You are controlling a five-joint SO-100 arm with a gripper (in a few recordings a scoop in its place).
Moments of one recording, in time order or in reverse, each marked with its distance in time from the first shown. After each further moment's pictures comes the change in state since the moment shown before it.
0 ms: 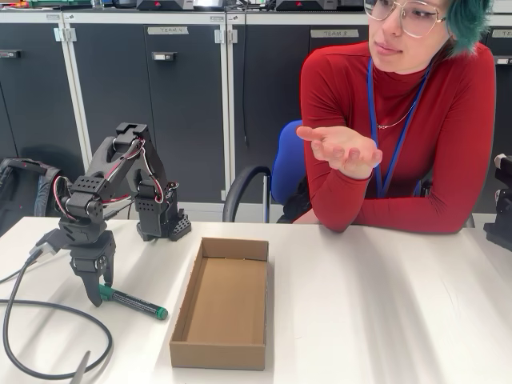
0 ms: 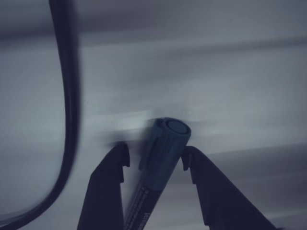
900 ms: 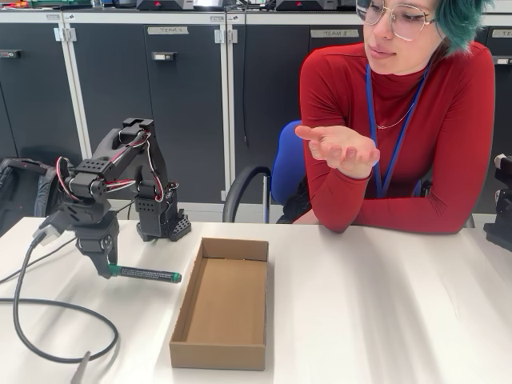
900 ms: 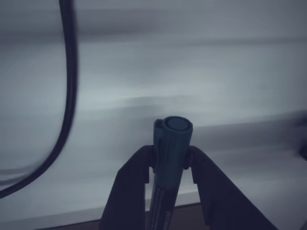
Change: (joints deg) arm 0.1 14.3 2.1 12.7 -3.4
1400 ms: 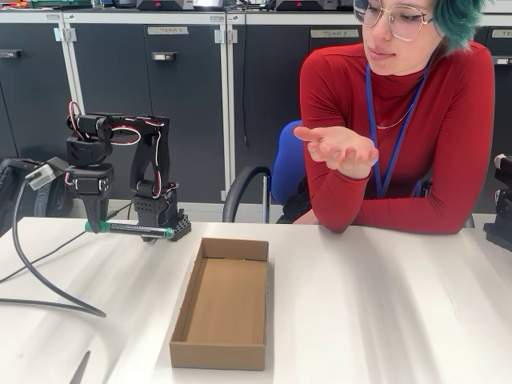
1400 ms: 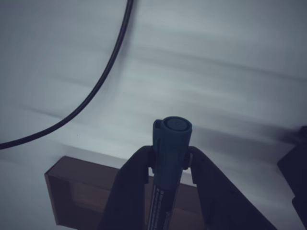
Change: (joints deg) arm 4.6 27.9 -2.5 6.9 -13.4
